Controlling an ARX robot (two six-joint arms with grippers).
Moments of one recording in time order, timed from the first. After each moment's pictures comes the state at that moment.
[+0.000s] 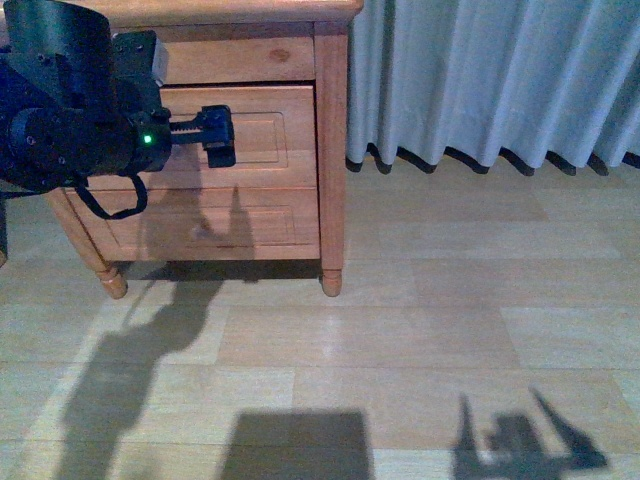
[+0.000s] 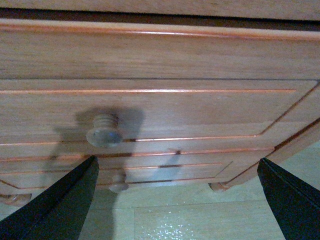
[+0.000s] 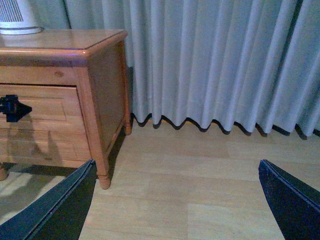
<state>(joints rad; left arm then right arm) -0.13 2.34 1.41 0.52 0.08 -0.06 0.00 0.00 0.01 0.00 0.00 0.00</state>
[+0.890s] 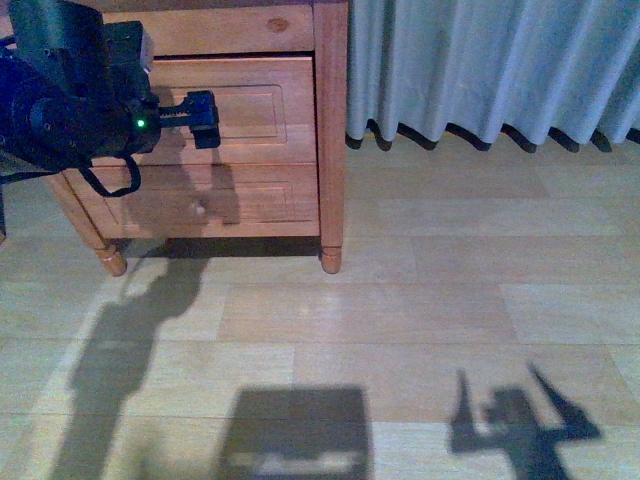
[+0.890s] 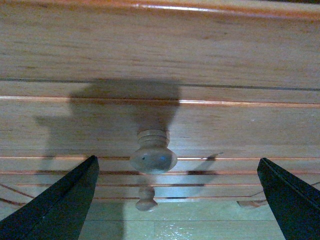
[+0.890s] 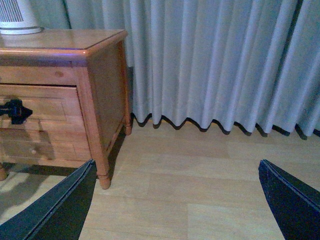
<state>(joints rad) -0.09 2.49 1.57 0.50 0.05 -0.05 0.00 0.00 0.01 0.00 0.00 0.00</state>
